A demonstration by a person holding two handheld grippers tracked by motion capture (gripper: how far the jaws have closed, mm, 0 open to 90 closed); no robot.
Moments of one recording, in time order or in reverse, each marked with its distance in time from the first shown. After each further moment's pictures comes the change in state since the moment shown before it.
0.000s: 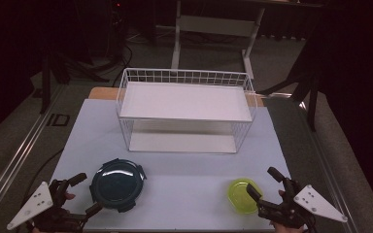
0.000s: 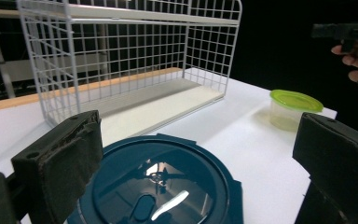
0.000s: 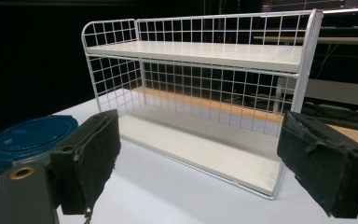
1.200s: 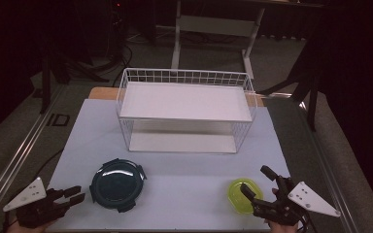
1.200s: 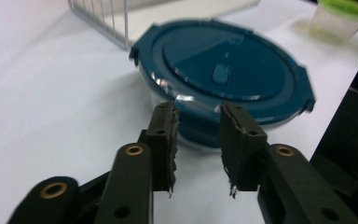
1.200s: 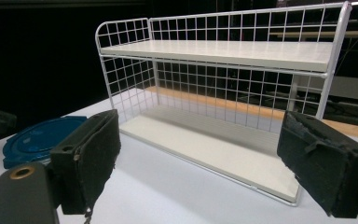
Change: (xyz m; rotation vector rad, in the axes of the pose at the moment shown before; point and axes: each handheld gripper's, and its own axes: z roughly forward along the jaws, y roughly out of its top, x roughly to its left) left arm 0.056 -0.032 -0.026 0.379 0.030 -0.071; right arm 0.005 0.002 0.011 0.011 0.049 0.016
